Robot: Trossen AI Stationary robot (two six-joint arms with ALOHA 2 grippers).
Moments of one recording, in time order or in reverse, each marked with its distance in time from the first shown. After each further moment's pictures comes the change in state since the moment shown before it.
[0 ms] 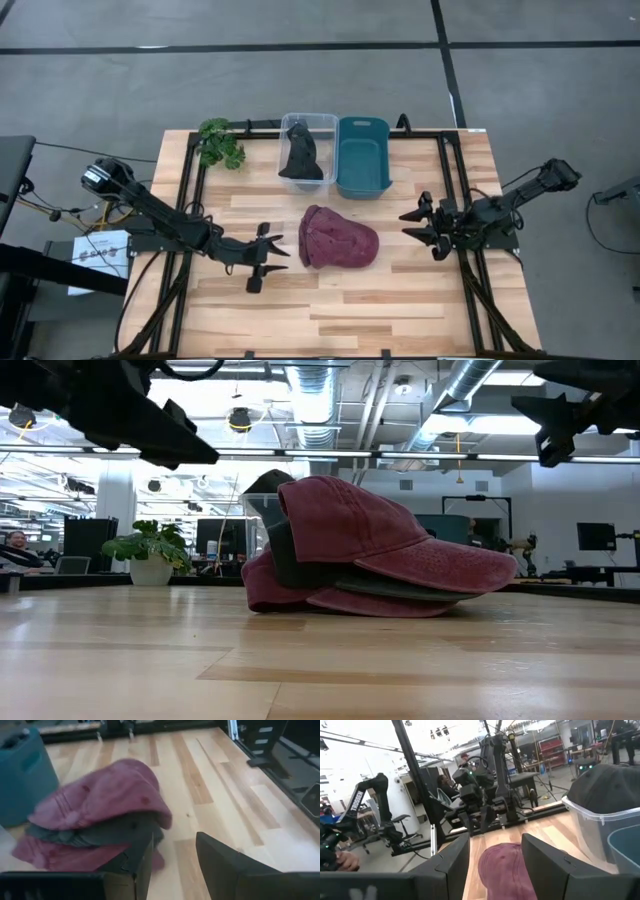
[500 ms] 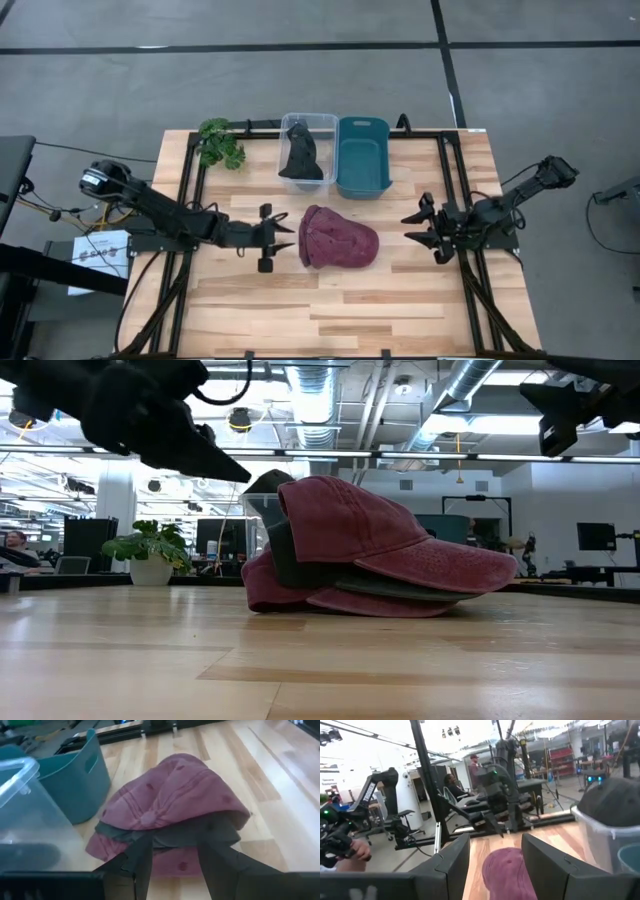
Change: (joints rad) left arm 0.177 0.000 0.000 -0.013 0.000 0.145; right arm 0.047 0.000 0.000 0.040 -0.001 -0.111
